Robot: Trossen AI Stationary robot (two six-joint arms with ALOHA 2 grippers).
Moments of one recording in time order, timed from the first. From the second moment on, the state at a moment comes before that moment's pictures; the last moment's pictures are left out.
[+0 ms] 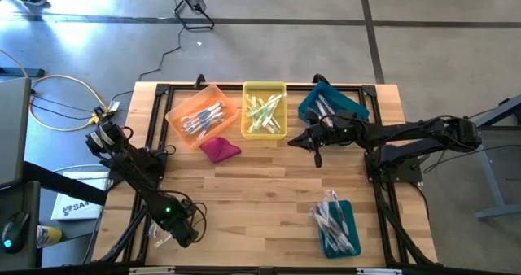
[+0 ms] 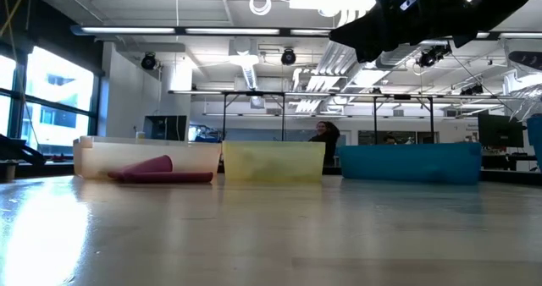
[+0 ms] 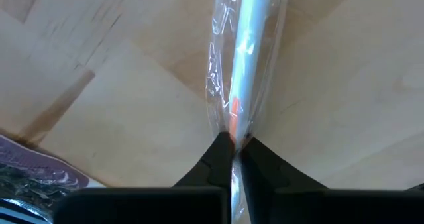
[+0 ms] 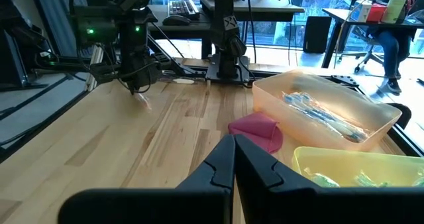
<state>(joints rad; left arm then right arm) -0.87 1.62 0.85 -0.63 0.23 -1.70 -0.18 1.14 0.52 0.46 -0.29 -0.08</state>
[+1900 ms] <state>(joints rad) -0.02 1.15 0.85 -0.37 -0.10 -0.20 -0.18 1.14 0.52 0.53 -0.29 -0.05</state>
